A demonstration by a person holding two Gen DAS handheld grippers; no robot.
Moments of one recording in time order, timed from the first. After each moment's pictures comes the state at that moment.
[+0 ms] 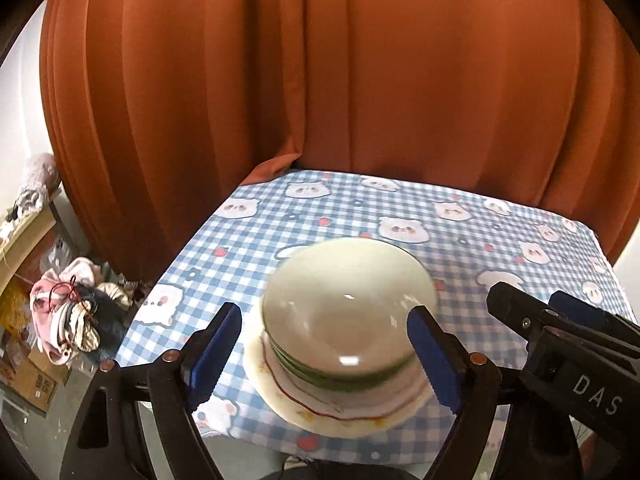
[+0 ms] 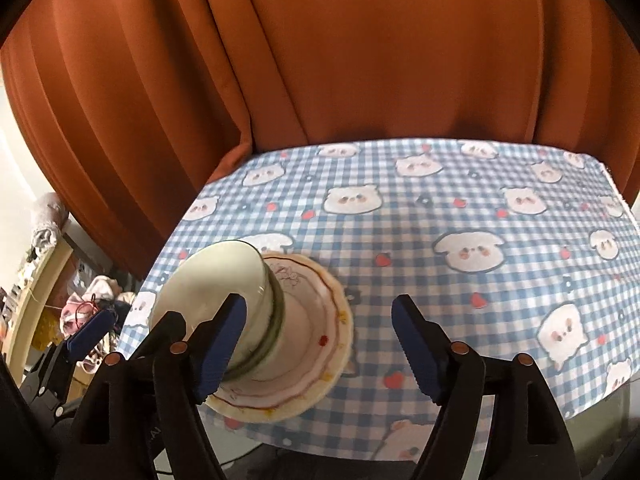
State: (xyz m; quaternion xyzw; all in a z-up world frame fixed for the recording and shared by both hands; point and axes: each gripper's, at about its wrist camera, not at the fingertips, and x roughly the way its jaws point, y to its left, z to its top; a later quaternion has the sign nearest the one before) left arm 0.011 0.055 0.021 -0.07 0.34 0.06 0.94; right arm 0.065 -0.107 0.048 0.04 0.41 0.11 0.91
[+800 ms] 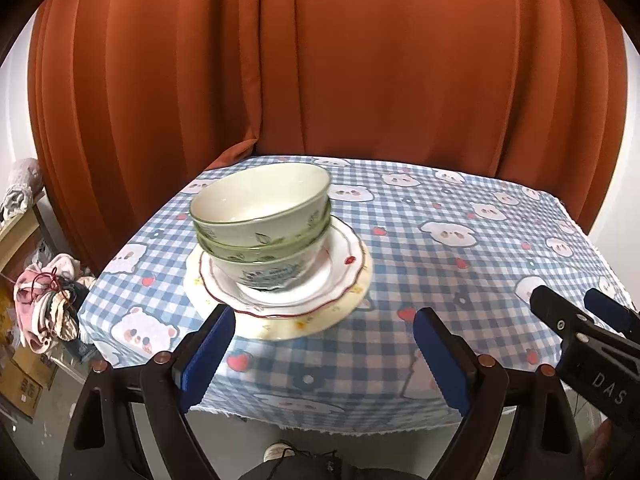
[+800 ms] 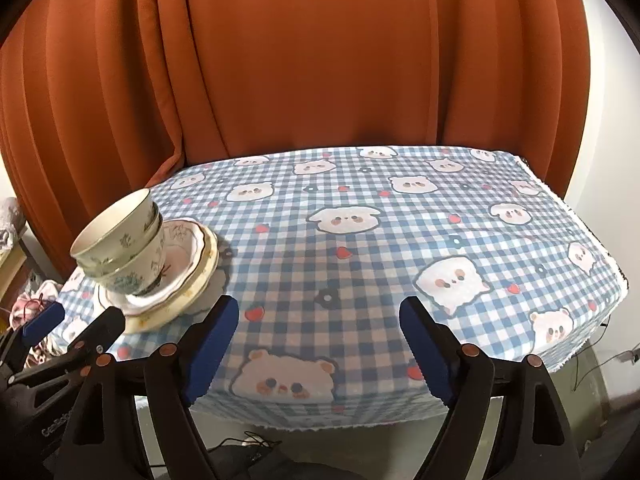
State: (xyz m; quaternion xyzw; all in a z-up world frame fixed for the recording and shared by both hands) left arm -0.062 -0.006 -0.018 -0.06 0.32 0.02 0.95; right arm -0.045 -0.219 0.005 0.01 0.34 0.01 0.94
